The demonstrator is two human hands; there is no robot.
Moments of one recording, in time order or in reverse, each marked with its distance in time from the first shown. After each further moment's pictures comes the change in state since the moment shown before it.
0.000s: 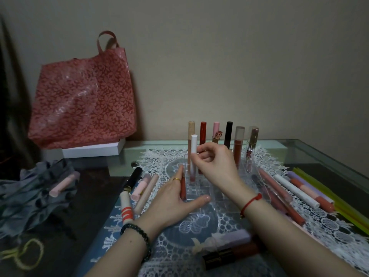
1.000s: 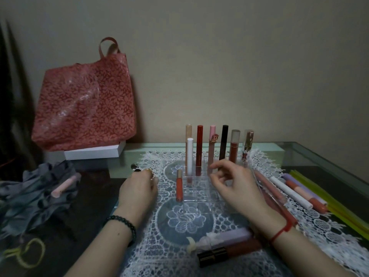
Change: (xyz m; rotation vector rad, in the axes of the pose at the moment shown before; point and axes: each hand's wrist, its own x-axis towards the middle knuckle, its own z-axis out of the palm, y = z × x) left_hand -0.001 -0.015 -0.045 0.566 0.462 -0.144; right_hand -0.046 0.003 -0.041 -0.206 -0.110 -0.047
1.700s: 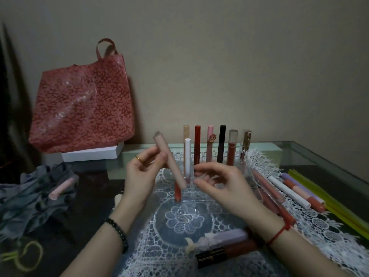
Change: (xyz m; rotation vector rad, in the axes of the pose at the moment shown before) left_hand -0.001 0.033 -0.025 -1.438 0.103 0.005; right_hand -0.003 -0.013 0.002 0.246 -0.121 -0.042
